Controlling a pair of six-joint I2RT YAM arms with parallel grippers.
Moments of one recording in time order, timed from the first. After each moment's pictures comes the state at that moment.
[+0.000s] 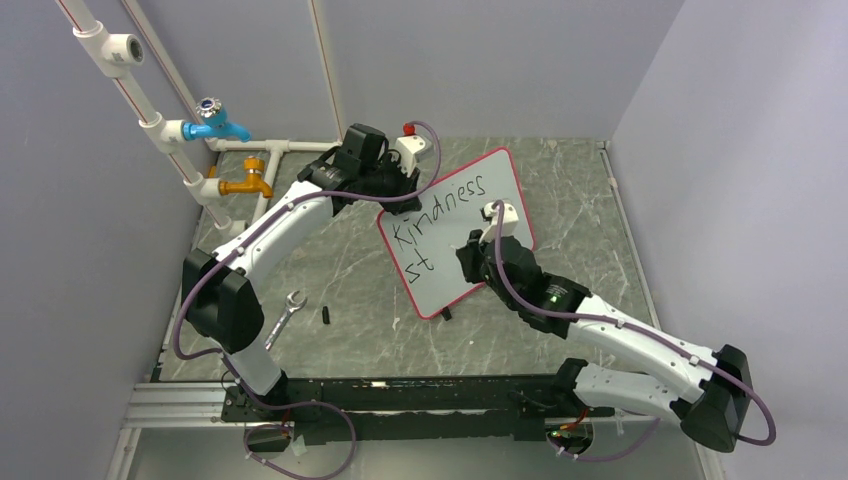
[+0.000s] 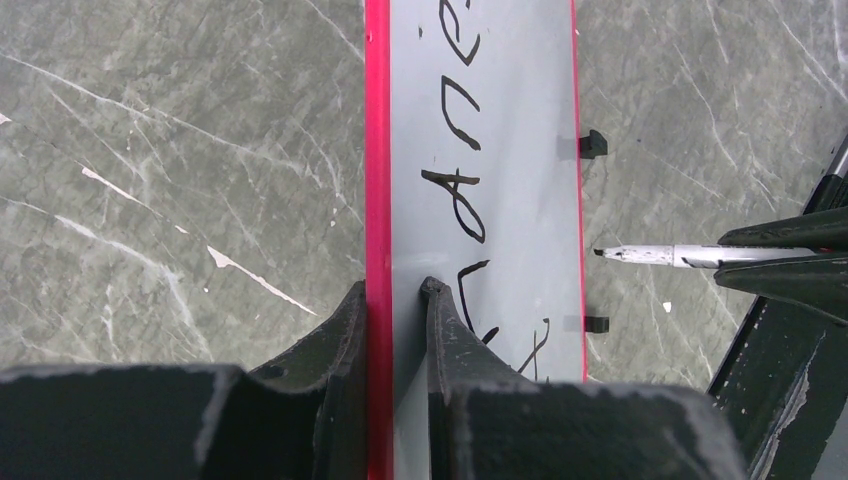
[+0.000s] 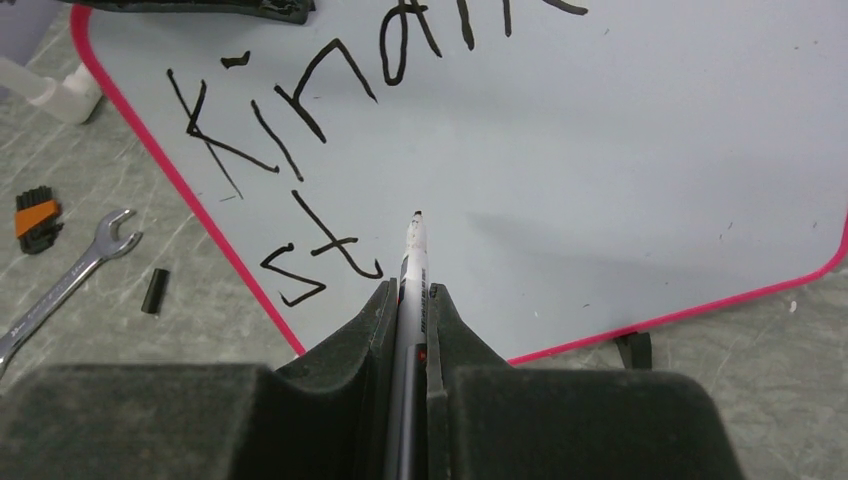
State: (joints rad) left arm -0.55 1.69 1.57 -0.55 0.42 0.16; right arm 0.91 0.99 0.78 -0.22 0.46 0.45
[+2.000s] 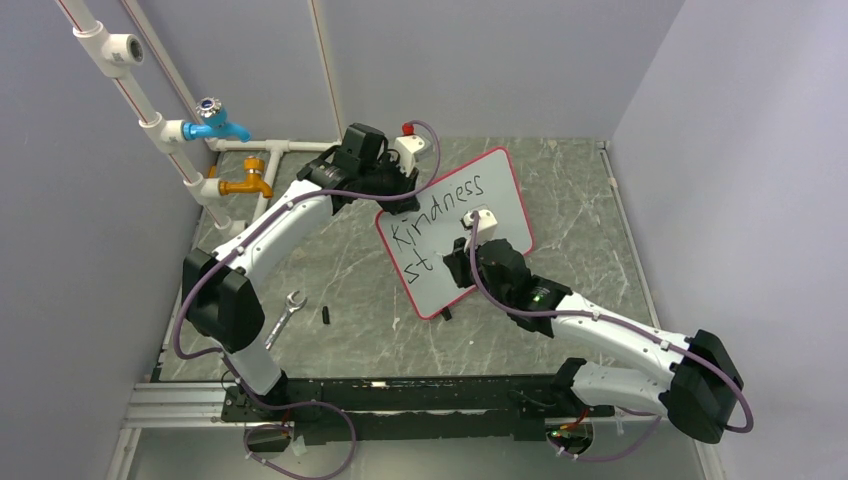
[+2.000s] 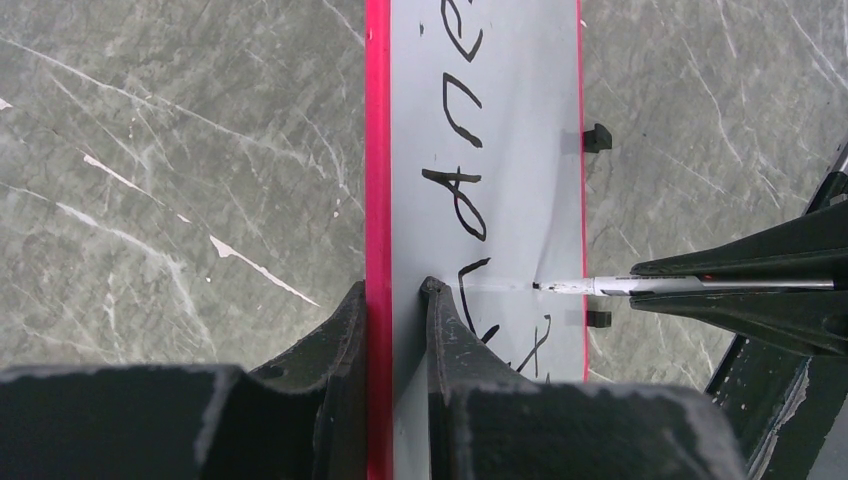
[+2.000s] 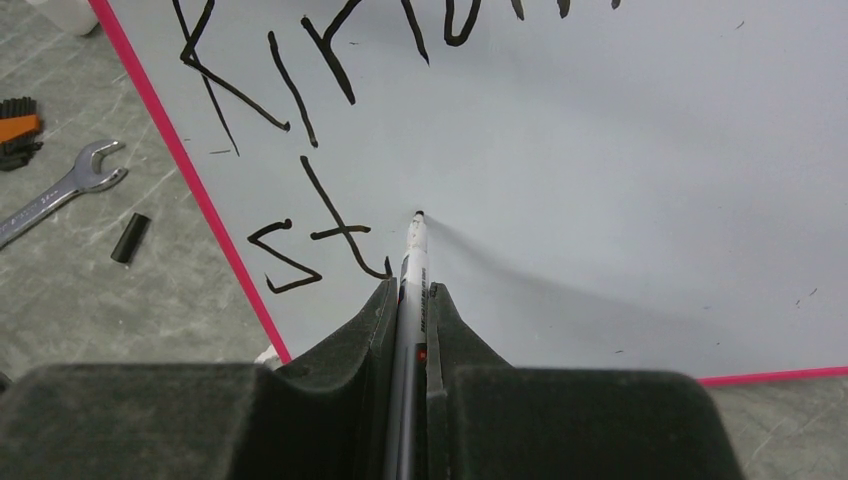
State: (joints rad) left arm -0.55 1.69 1.58 -0.57 0.41 0.17; right arm 0.86 1.07 0.65 0.04 0.26 0.28
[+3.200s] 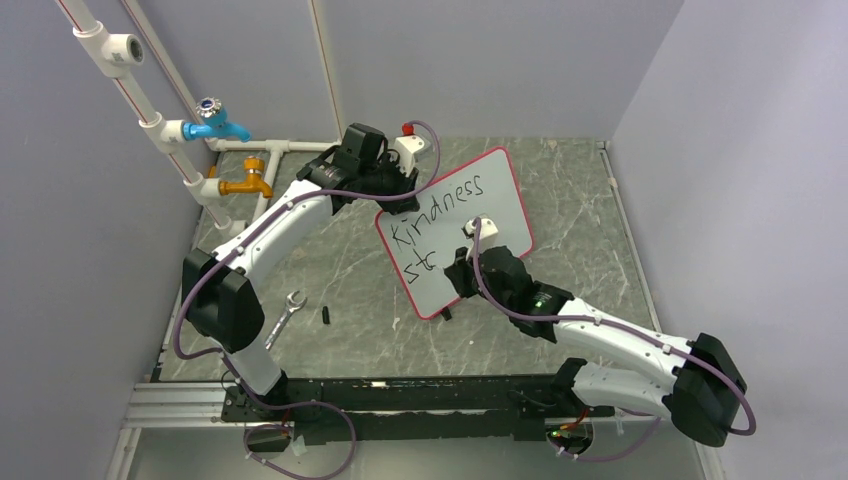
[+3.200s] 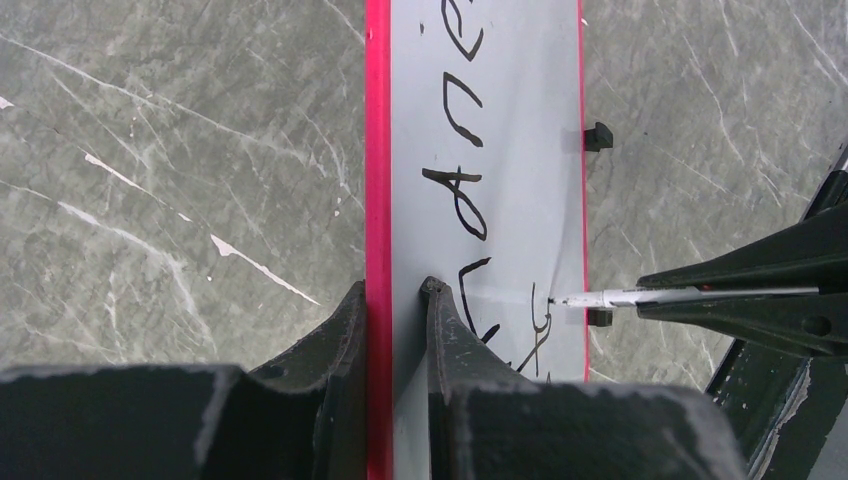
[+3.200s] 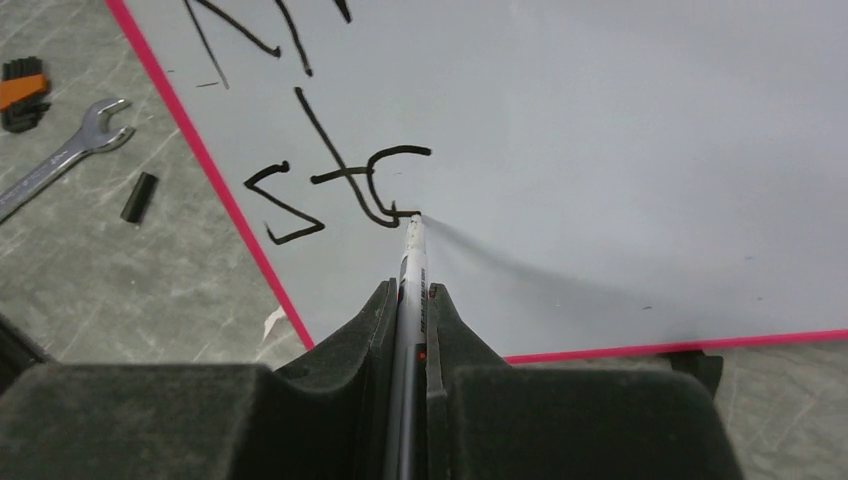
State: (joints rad) left arm -0.55 1.69 1.58 -0.58 0.41 0.17; right arm 0.87 1.04 0.59 0.02 0.21 0.34
